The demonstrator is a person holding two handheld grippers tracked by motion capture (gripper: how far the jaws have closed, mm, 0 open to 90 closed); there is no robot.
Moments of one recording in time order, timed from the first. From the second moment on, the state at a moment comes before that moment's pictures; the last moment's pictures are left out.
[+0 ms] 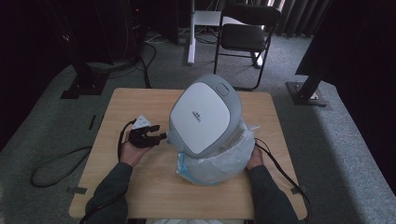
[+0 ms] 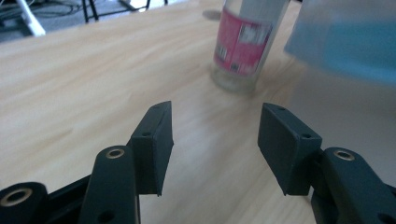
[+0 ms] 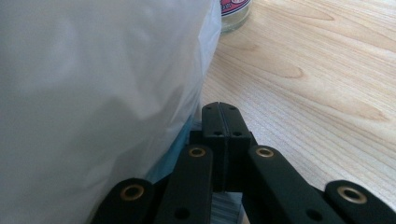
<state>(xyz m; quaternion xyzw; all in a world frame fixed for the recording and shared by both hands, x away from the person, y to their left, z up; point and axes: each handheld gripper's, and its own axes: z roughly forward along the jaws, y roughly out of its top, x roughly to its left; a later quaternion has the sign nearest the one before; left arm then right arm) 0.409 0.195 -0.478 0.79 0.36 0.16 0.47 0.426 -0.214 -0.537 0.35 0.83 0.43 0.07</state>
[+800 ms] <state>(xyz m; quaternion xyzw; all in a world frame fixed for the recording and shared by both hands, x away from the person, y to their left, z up) 0.461 0.151 -0.432 0.80 0.31 0.14 0.50 0.427 -0.216 -0.539 0.35 0.83 0.44 0.06</state>
